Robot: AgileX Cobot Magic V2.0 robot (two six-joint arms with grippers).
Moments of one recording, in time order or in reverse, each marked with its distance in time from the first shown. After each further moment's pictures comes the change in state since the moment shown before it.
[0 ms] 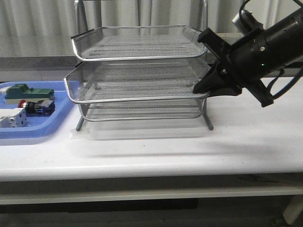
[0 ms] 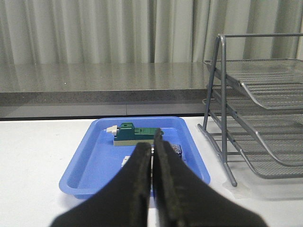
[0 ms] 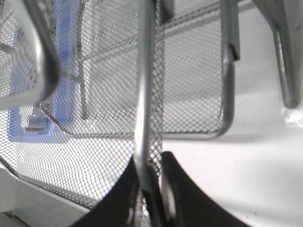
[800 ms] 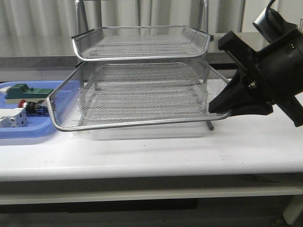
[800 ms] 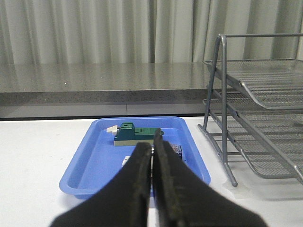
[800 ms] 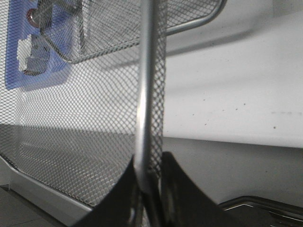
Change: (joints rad) left arm 0.000 0.000 0.000 0.000 0.000 0.000; right arm 0.004 -0.221 0.257 -0.010 0.019 -0.034
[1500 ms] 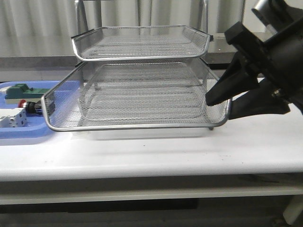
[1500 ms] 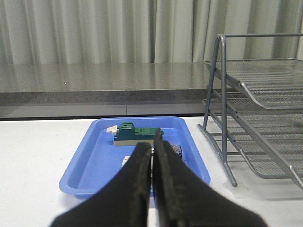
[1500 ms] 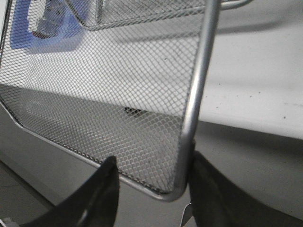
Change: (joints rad) left arm 0.000 0.000 0.000 0.000 0.000 0.000; right arm 0.000 -0.097 0.005 -0.144 0.070 -0.013
